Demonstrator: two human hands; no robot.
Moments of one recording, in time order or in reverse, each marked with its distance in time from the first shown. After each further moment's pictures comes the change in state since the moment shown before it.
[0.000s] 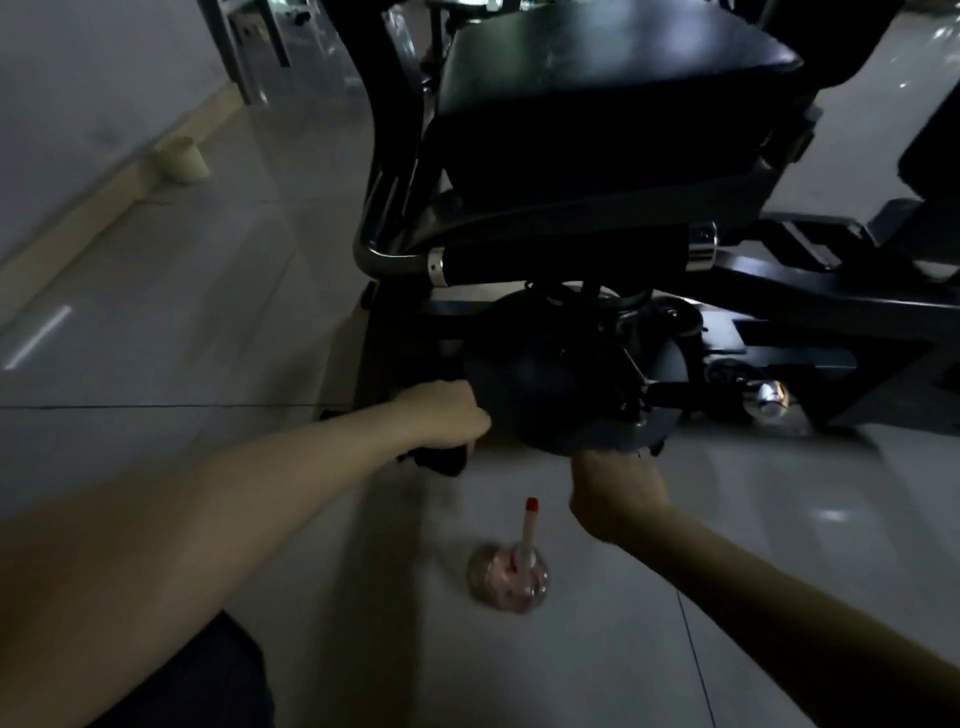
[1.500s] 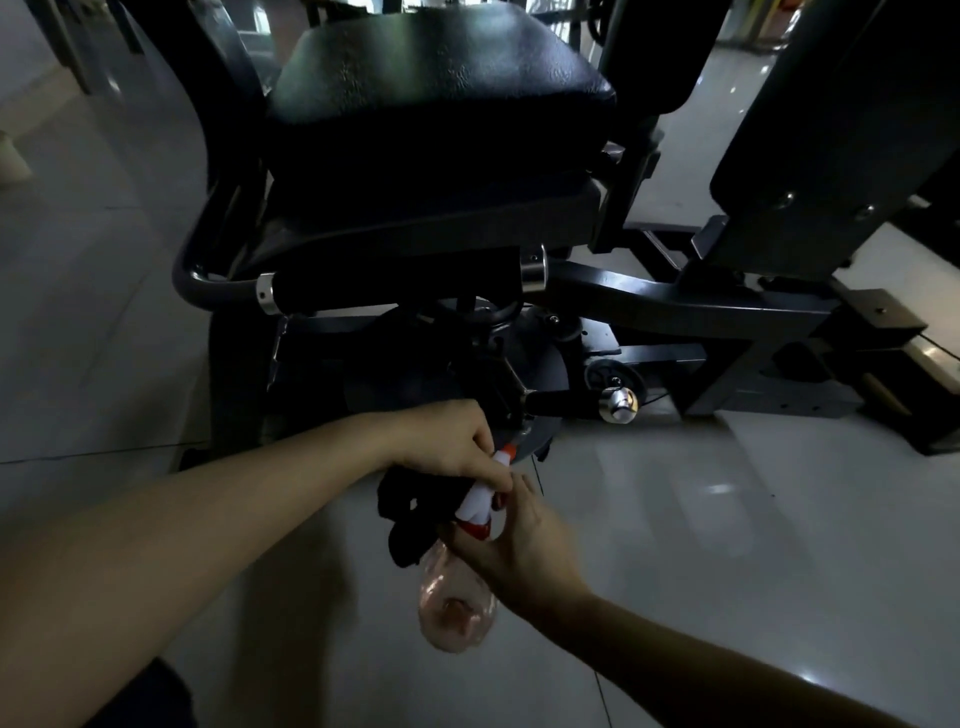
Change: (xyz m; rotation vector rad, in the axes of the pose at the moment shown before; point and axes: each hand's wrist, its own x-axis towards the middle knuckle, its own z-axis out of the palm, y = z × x) left_hand 0.022 0.106 0.016 -0.108 -0.297 0.501; right_hand -0.053 0.023 0.020 0.666 0.344 0.053
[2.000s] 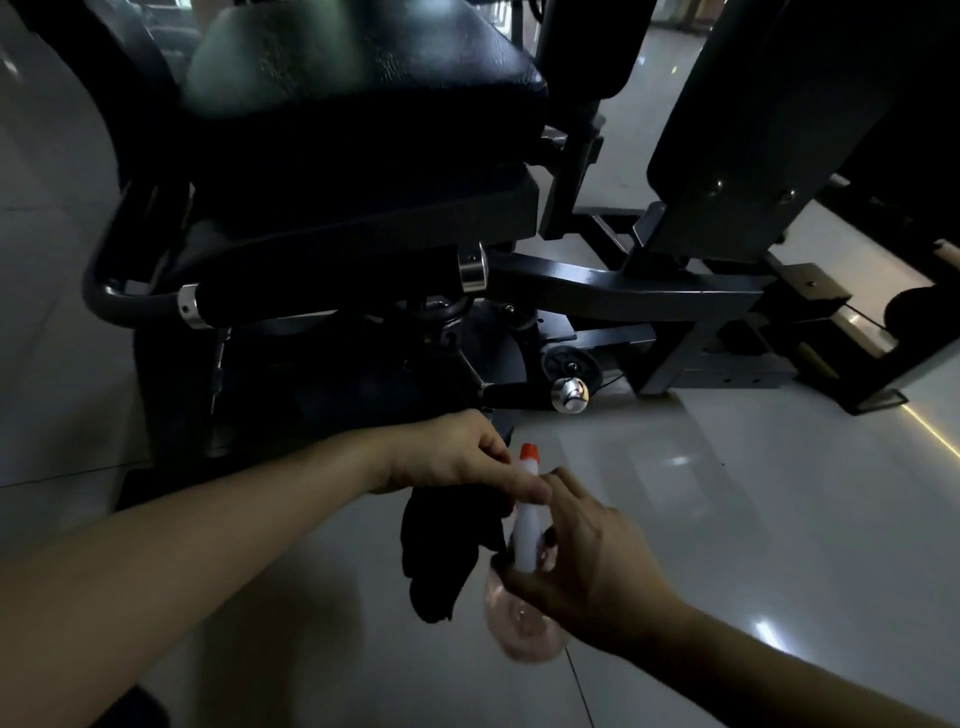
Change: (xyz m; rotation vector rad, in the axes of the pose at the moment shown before) left_hand -0.005 0.047 0.011 -0.398 -0.230 0.132; right_hand -0.039 0.008 -0.091 -0.258 -0.074 -0.126
